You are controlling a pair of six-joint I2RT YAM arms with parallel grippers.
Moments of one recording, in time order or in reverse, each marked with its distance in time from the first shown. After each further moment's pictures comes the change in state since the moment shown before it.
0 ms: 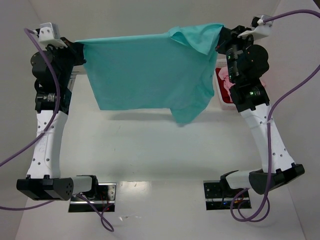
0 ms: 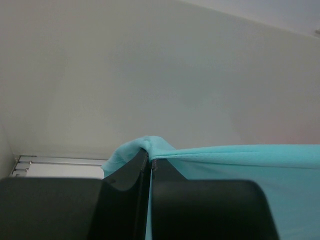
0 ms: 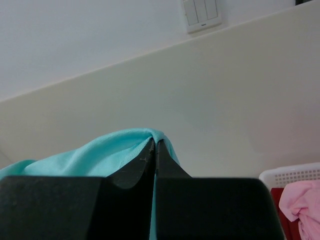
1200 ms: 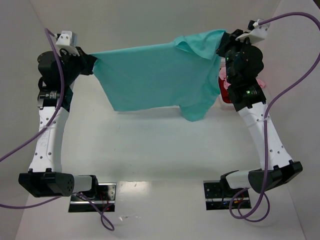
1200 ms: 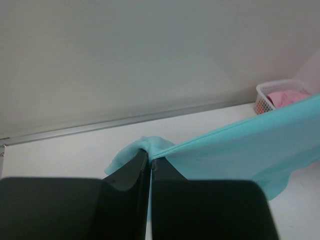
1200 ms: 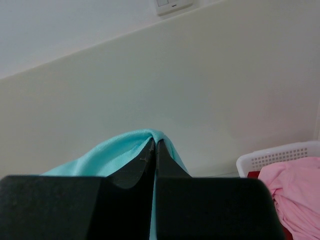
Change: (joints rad) left arm 0.034 0.040 -0.037 -0.116 0.286 0.114; right arm -0.025 0.008 -0.065 0.002 0.067 -0.016
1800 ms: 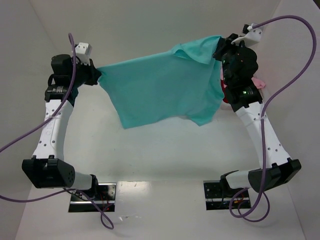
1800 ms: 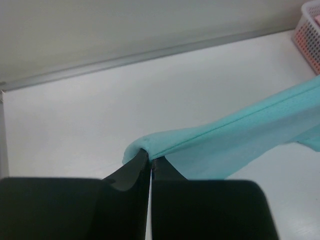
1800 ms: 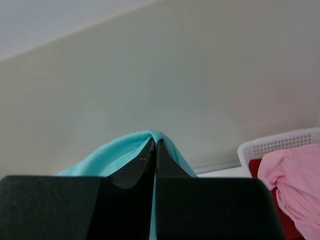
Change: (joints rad) left arm 0.000 0.090 0.008 -0.238 0.003 0.175; right arm -0.001 0.002 -0.043 0.003 -0.002 0.020
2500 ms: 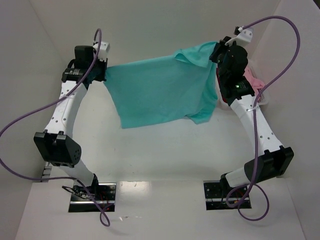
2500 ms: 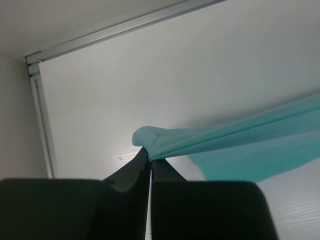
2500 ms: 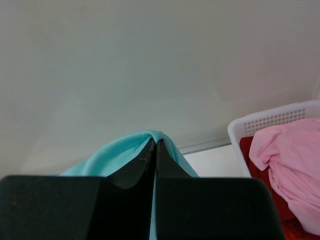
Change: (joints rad) left arm -0.122 0.251 0.194 -0.206 -0.316 0.120; right arm -0.029 0.098 -0.043 -0.014 -0.007 0.027
